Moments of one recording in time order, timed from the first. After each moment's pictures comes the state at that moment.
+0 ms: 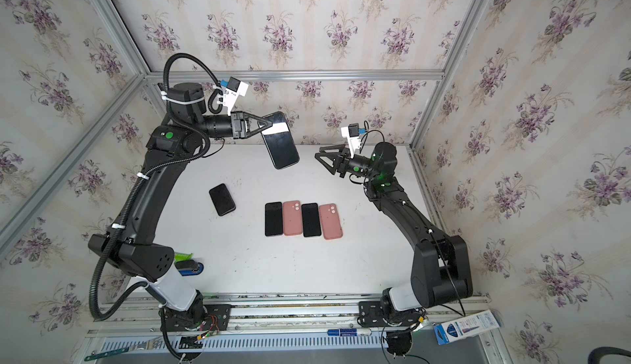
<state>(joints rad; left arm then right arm) -0.24 1.69 2.07 -0.65 1.01 -0.34 0.18 1.48 1.08 0.55 -1.05 0.57</state>
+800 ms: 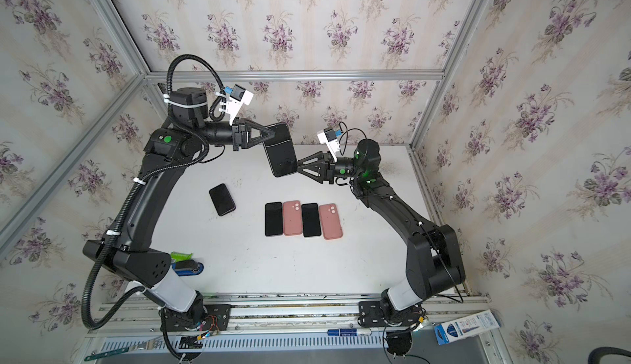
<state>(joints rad) -0.27 1.67 2.05 -0.72 1.05 -0.13 0.31 1.53 1.14 0.55 -1.25 0.59</state>
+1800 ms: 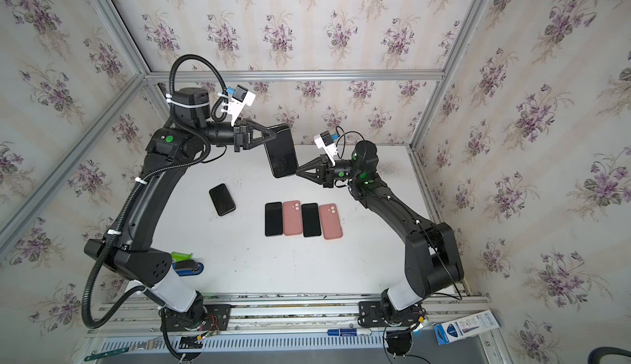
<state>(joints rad) -0.29 1.67 2.05 -0.72 1.07 -0.12 0.33 1.55 1.14 0.57 -1.33 0.54</state>
